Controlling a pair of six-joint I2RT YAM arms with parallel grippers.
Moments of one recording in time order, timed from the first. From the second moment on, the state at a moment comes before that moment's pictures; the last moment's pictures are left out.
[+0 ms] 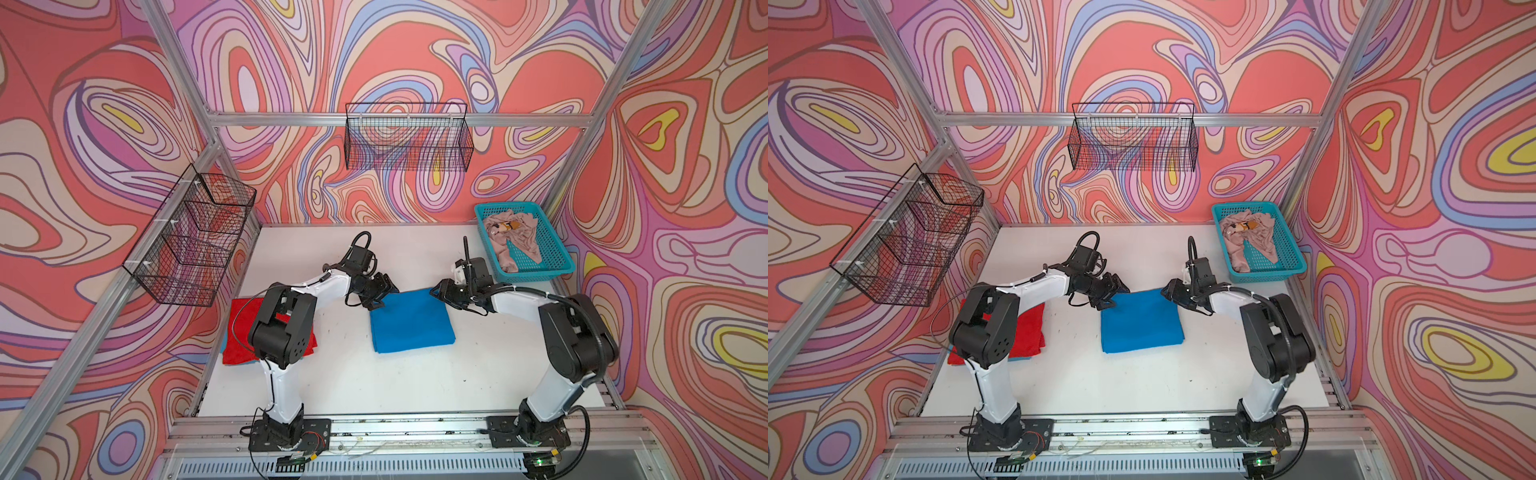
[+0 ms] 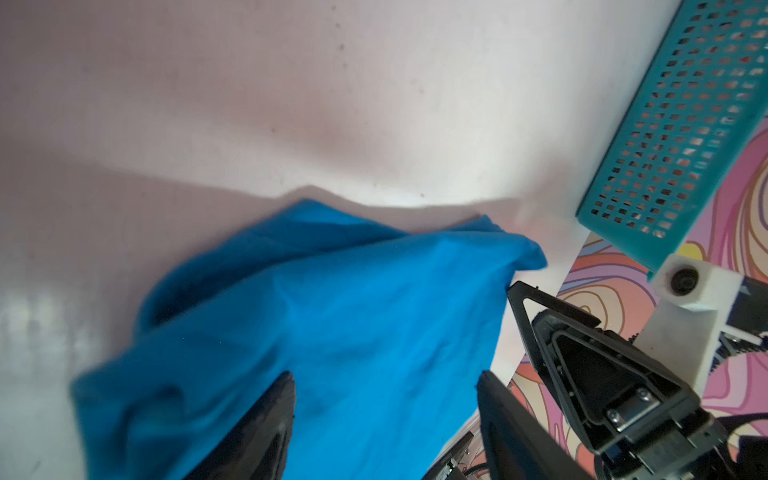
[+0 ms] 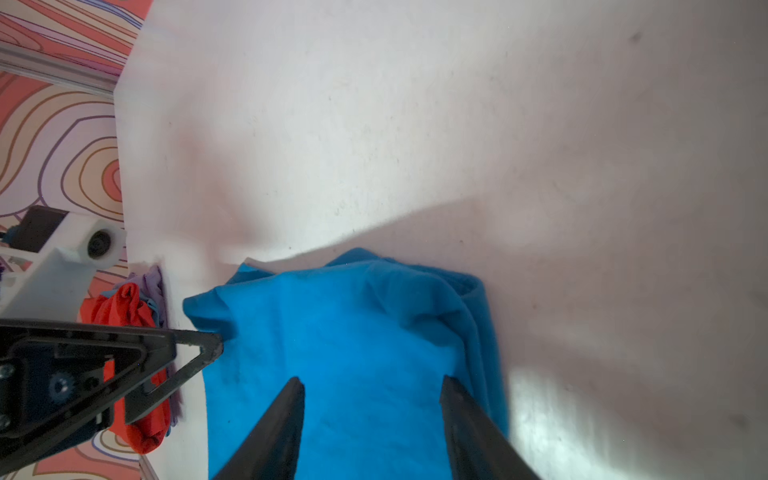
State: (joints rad) left arm -0.41 1.88 1.27 -0.41 0.52 -0.97; right arm 0.29 1.72 0.95 -0.10 -0.39 0.66
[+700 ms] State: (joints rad) left arm -0.31 1.50 0.97 -0.65 0.46 -0.80; right arm 0.29 1.58 0.99 -0.55 -0.26 0.47
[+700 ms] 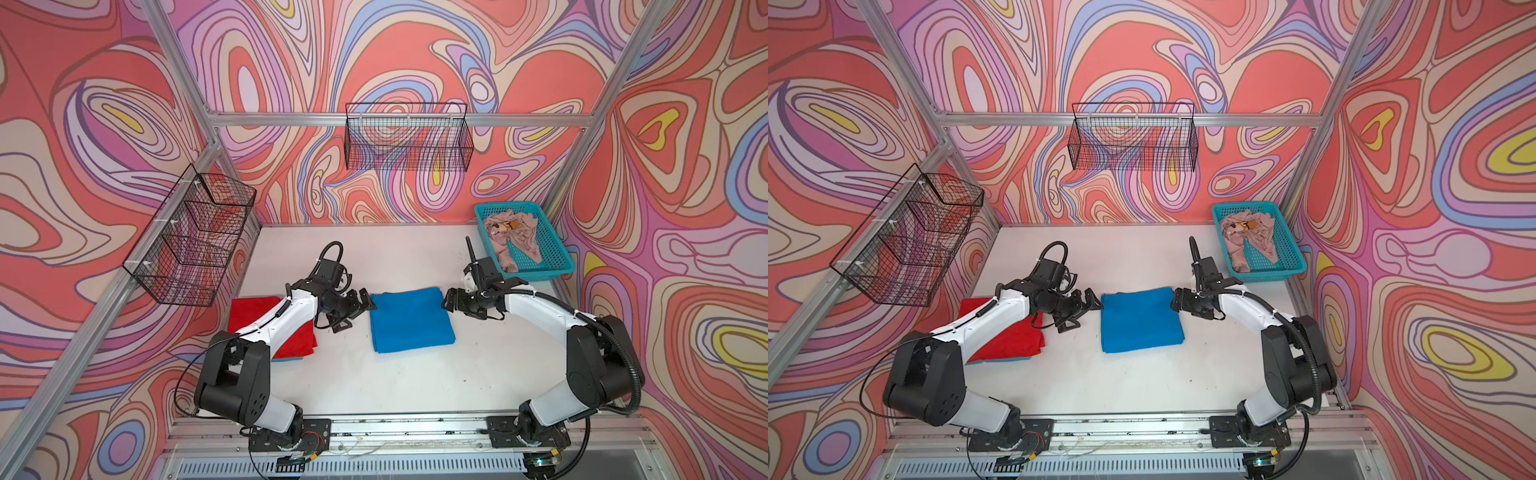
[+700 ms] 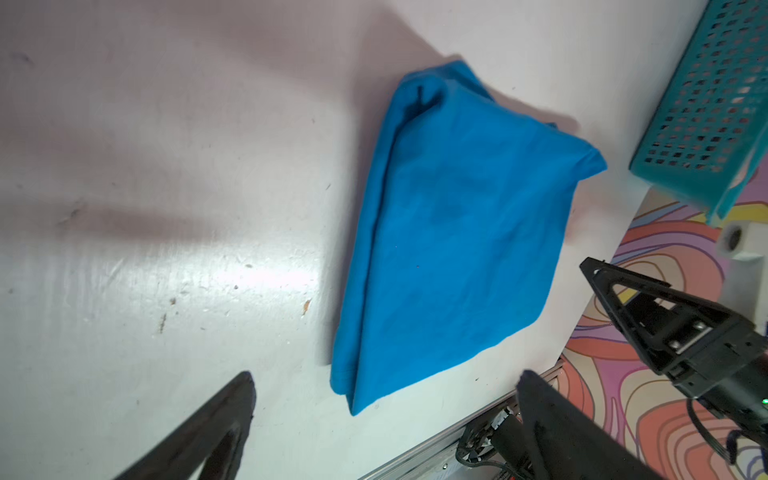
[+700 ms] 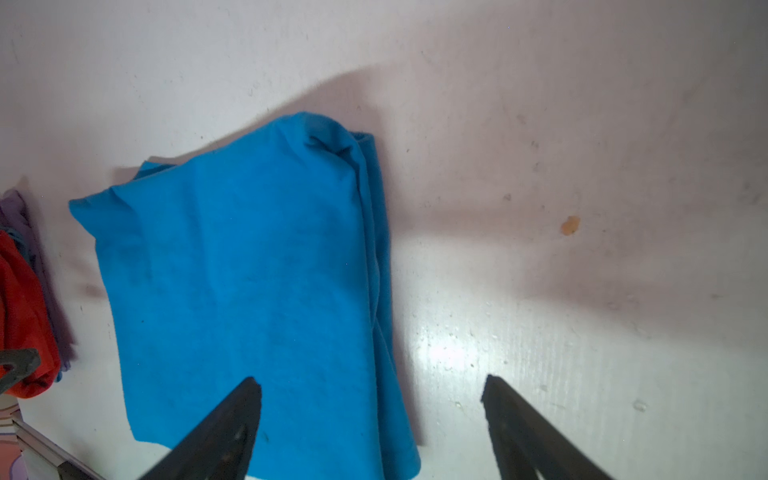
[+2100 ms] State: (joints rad) left arm -0.48 1.72 0.96 -0.50 0.36 -0.94; right arm 0.32 1.76 0.96 -0.32 -0.49 0.53
